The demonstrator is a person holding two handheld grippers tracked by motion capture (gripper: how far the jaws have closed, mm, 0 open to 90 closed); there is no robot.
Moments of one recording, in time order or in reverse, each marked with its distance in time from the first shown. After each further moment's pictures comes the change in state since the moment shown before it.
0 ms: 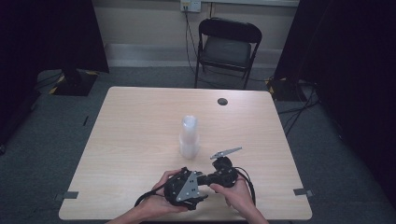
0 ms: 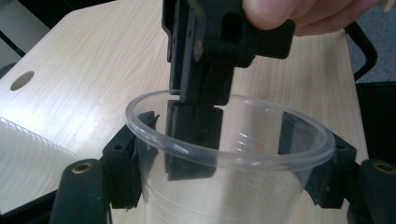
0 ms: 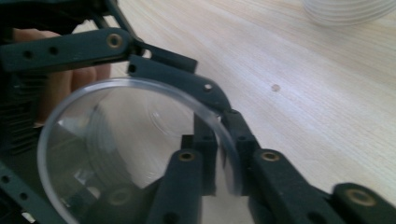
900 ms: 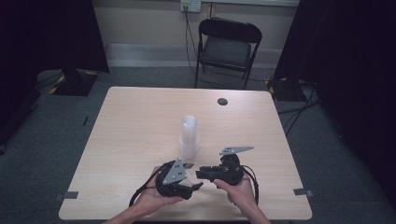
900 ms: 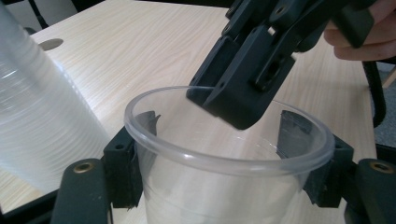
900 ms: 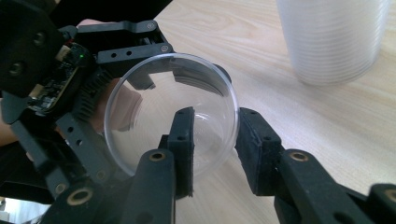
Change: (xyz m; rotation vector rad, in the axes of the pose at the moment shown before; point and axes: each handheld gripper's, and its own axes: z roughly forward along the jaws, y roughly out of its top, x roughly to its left) left arm 0.026 -0.018 -0.011 -0.101 0.042 -0.282; right arm -0.001 0.002 -0.022 -0.204 0.041 -0.035
